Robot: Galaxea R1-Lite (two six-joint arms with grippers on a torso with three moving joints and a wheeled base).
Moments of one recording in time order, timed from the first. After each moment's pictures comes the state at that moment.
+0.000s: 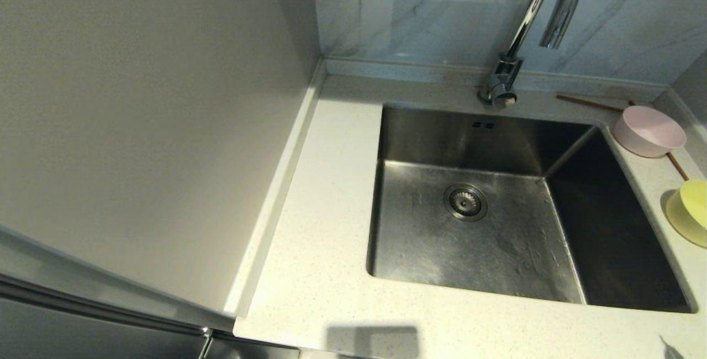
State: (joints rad) left arm 0.00 0.00 0.00 0.00 0.02 -0.03; right arm -0.01 0.11 -0.29 -0.09 -0.06 -0.17
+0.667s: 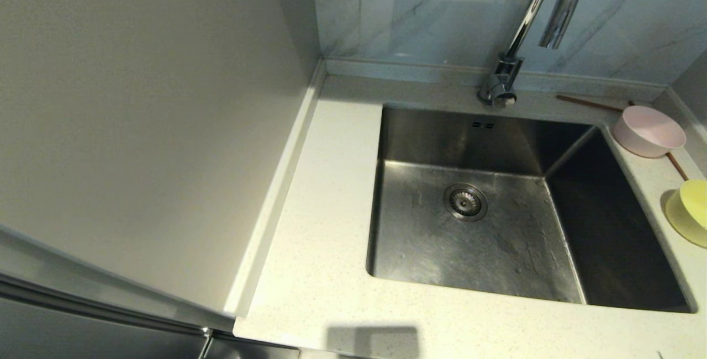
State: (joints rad) left arm 0.00 0.00 0.00 0.00 0.02 -0.03; right arm 0.00 0.01 -0.01 -0.21 -0.06 -0.16
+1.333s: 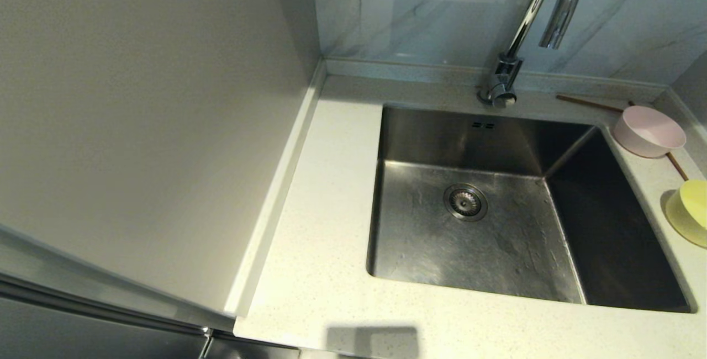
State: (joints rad) left arm 0.00 0.00 0.00 0.00 0.02 -0.03; right arm 0.00 0.00 0.00 0.01 0.01 -0.04
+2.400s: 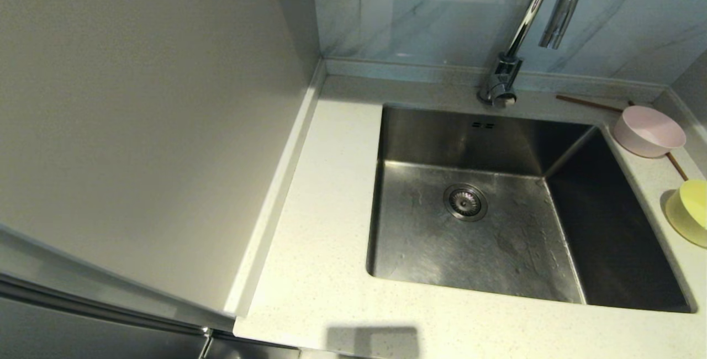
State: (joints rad) left arm 0.00 0.00 0.00 0.00 0.02 -0.03; right arm 0.00 0.00 0.00 0.00 0.01 -0.02
